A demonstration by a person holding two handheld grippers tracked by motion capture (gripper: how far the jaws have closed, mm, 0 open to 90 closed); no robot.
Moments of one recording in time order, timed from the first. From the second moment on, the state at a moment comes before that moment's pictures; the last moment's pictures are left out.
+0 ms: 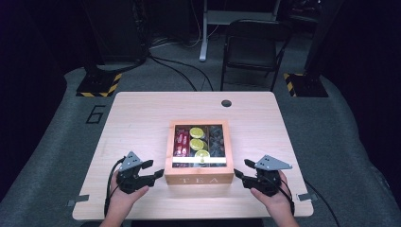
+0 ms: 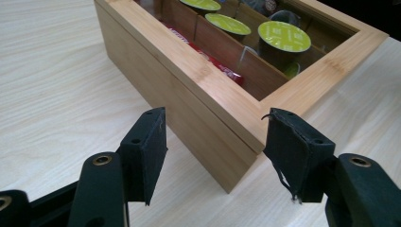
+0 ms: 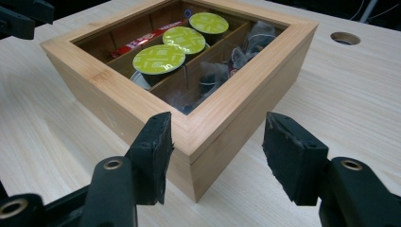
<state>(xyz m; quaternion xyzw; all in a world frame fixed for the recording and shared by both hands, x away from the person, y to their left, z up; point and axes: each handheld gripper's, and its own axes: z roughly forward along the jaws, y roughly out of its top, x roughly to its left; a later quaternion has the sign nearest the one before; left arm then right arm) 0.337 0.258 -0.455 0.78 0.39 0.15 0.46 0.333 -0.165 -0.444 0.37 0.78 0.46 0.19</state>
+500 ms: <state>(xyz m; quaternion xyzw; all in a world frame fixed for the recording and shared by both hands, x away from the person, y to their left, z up) 0.329 0.240 -0.460 0.79 0.37 0.14 0.46 0.332 -0.150 -0.453 0.34 0.81 0.44 0.19</state>
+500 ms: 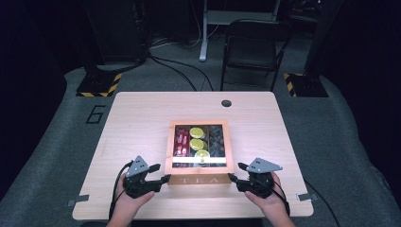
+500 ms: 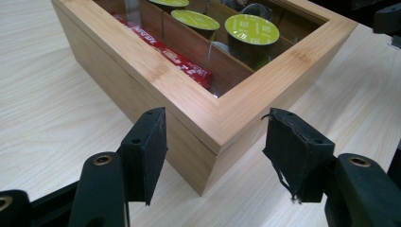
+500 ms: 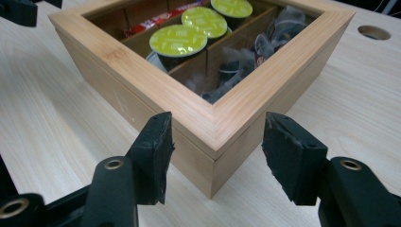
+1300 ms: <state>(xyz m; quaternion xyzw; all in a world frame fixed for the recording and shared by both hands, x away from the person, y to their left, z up) 0.335 0.231 -0.474 0.81 0.36 0.15 0.43 0.343 -0.147 -0.468 0.34 0.83 0.42 0.15</state>
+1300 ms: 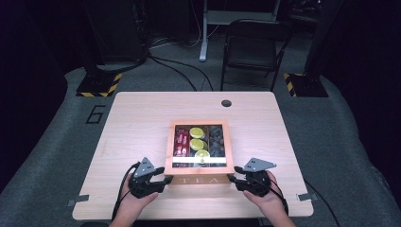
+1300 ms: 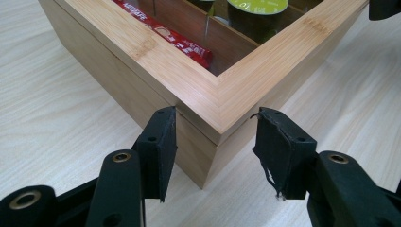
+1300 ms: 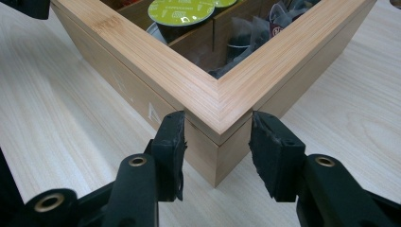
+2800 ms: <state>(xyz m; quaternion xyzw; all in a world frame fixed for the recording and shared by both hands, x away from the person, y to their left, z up) 0.334 0.222 -0.469 0.81 0.36 0.19 0.43 0.345 -0.143 -0.465 0.34 0.82 0.43 0.17</state>
